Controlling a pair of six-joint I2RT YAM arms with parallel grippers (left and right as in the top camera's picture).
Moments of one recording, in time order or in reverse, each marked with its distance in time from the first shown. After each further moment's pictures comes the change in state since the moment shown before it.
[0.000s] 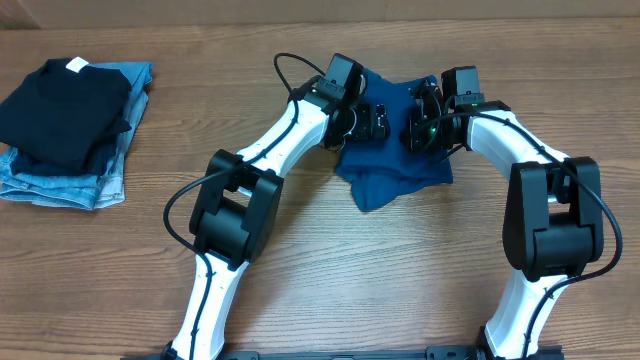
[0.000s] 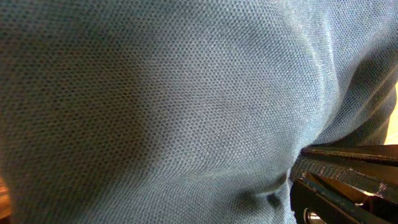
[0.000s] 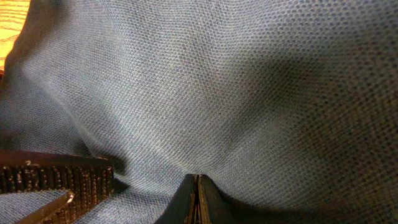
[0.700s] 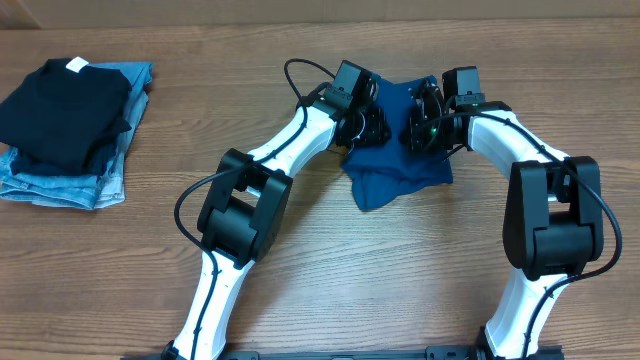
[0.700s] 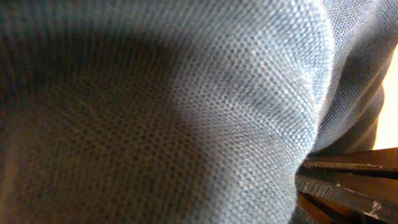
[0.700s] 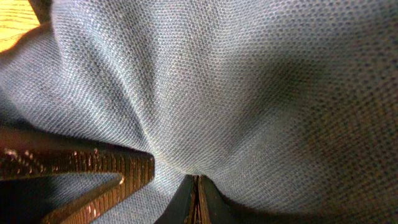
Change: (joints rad) left arm -0.027 0.034 -0.014 0.107 0.051 -0.002; right arm -0.005 0.006 0.000 0.000 -0.017 0.000
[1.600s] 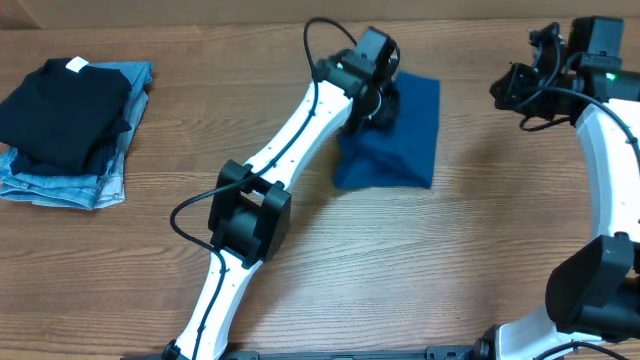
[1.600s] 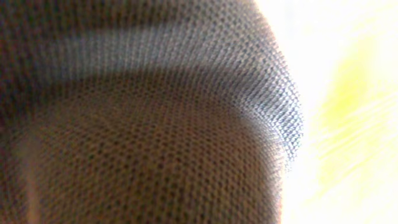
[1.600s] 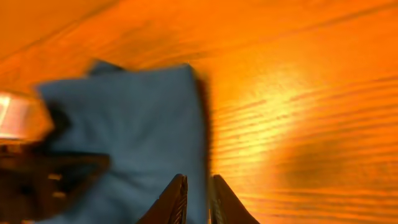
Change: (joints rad) left arm -0.029 0.038 0.458 -0.491 -0.166 0.209; right arm -0.293 -0.307 0.259 -0.415 0.033 0.113
